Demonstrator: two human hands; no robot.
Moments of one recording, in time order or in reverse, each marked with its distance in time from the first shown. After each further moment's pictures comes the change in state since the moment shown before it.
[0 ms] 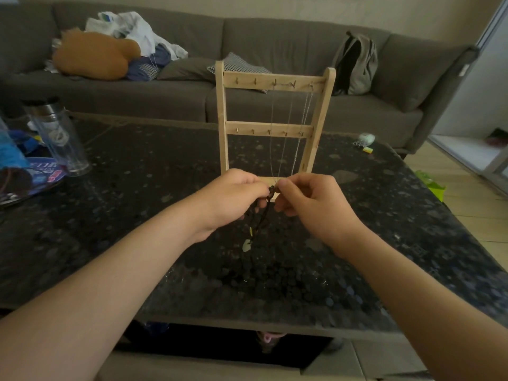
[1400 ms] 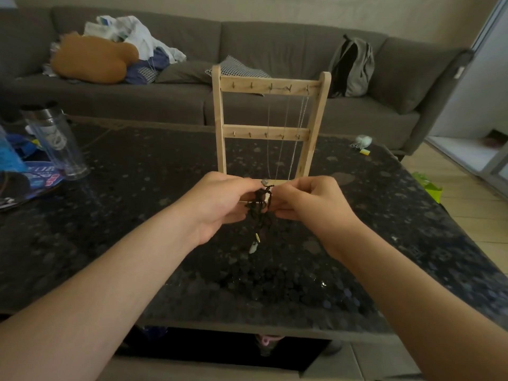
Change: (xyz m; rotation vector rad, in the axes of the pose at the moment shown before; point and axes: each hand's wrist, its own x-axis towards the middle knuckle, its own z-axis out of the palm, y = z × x) left_hand -0.003 0.003 0.001 -0.365 0.106 -0.166; right_hand -0.003 -0.015 0.000 0.268 -0.012 0.205
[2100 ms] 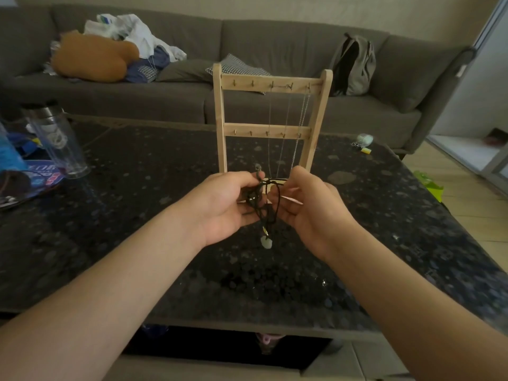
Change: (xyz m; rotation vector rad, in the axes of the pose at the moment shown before) left_hand 0.000 0.002 0.009 -0.446 -0.078 -0.113; right_hand -0.001 -0.004 0.013 0.539 0.037 0.178
